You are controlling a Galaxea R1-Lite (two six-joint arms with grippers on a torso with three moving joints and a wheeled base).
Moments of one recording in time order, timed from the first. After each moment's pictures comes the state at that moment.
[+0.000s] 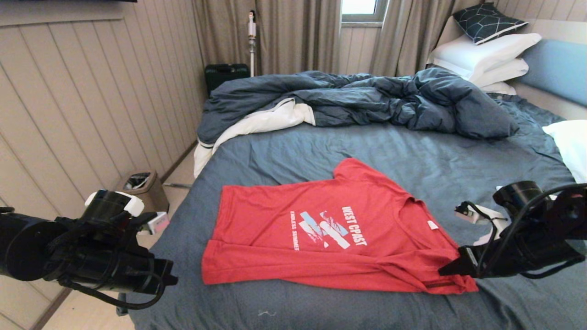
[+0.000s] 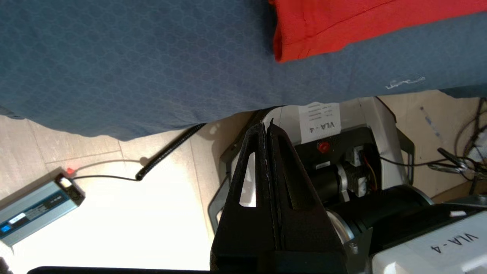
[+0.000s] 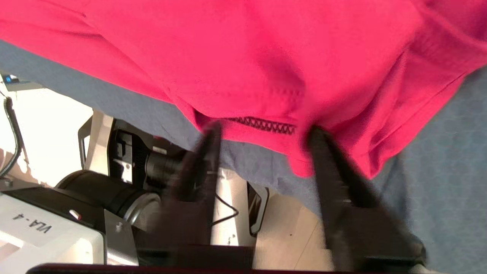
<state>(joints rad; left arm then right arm) -0.20 1.71 -0.71 0.07 -0.25 -0.05 -0.16 1.80 -0.90 0.29 0.38 -0.19</state>
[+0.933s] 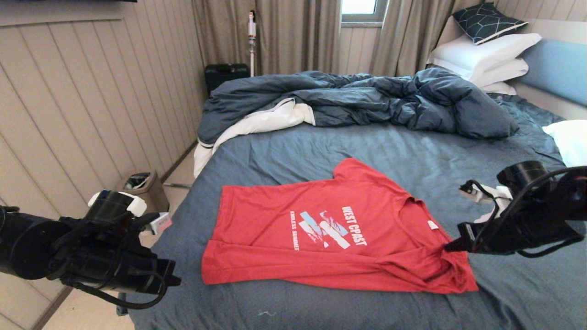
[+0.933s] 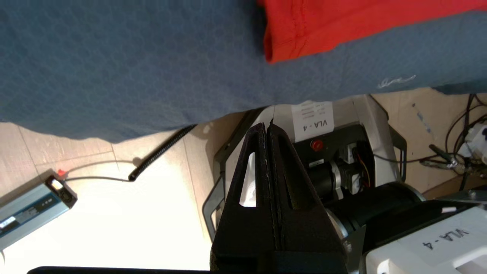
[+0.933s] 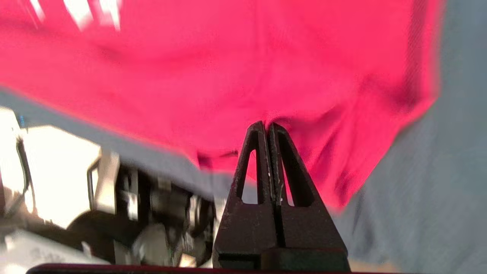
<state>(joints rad) -0.21 1.72 -0.71 0.07 -0.27 -0.06 -0.17 1.80 -1.04 0.30 0.38 -0.12</state>
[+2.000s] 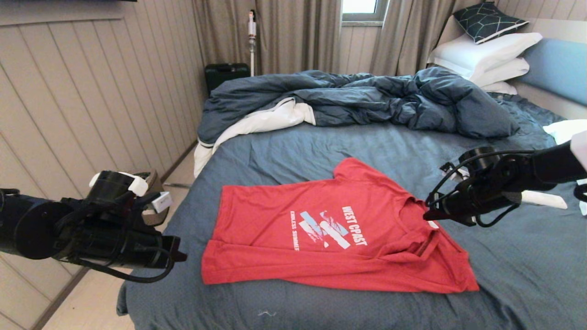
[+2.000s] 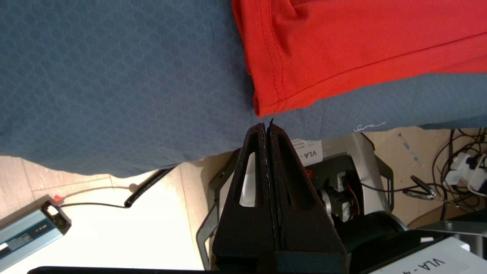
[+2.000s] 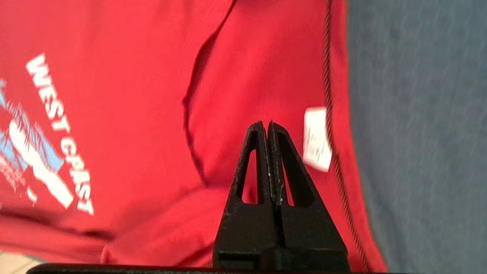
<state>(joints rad) -0.21 1.73 -0.82 0.07 -0.27 -0.10 -0.17 2.15 -1.46 0.30 0.32 0.16</state>
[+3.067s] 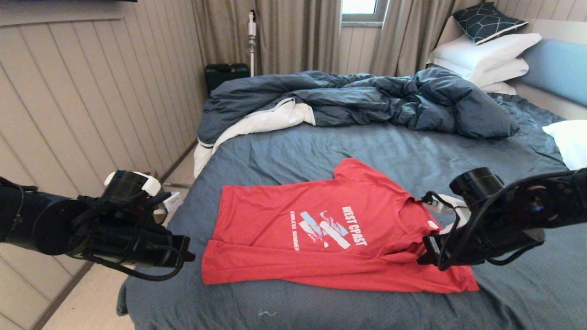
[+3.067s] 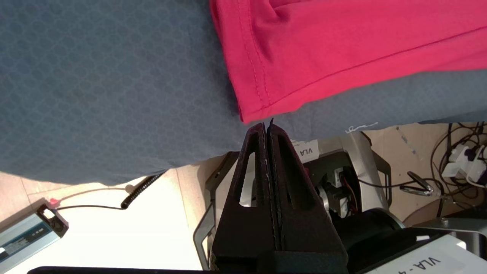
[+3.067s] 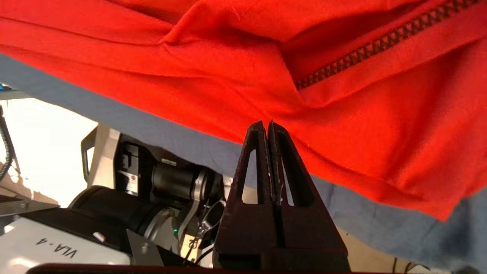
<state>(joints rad) -0.25 1.77 -0.85 0.08 -0.27 -0.12 0.07 1.81 -0.99 0.29 0.25 0.02</state>
